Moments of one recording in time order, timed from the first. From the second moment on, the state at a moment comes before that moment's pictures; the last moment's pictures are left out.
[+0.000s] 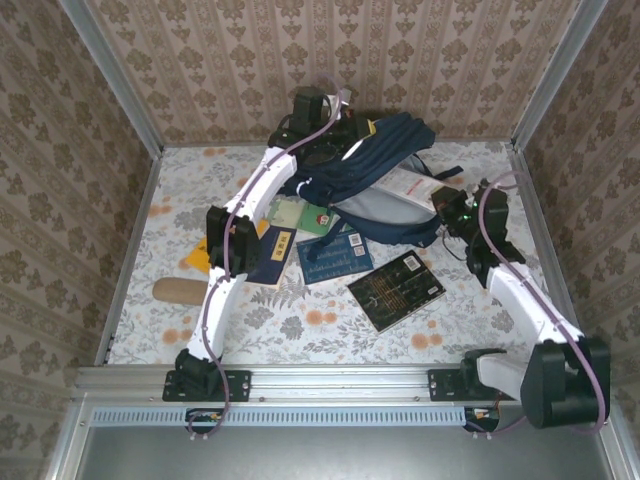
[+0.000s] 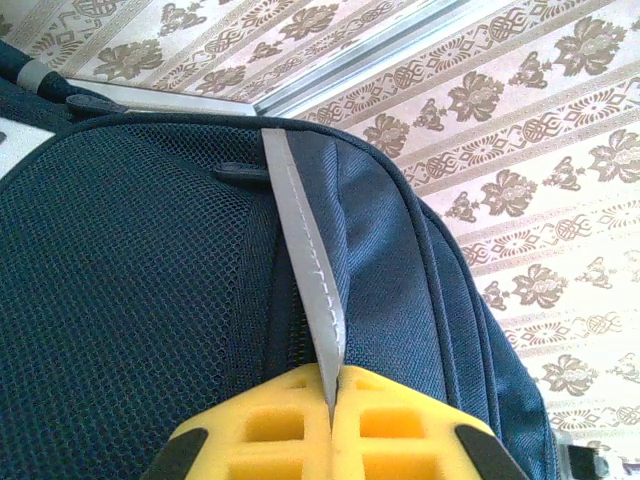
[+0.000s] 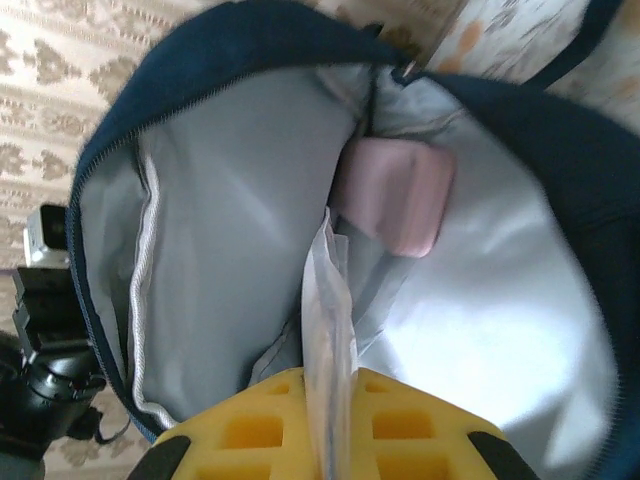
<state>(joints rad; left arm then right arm) -0.52 2.48 2.52 -0.34 0.74 -0.85 0.06 1.17 0.71 0.15 -0.22 1.12</state>
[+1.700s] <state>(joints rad) -0.47 2.48 2.47 -0.21 0.77 -0.94 0.16 1.69 1.08 0.15 -0.18 1.08</state>
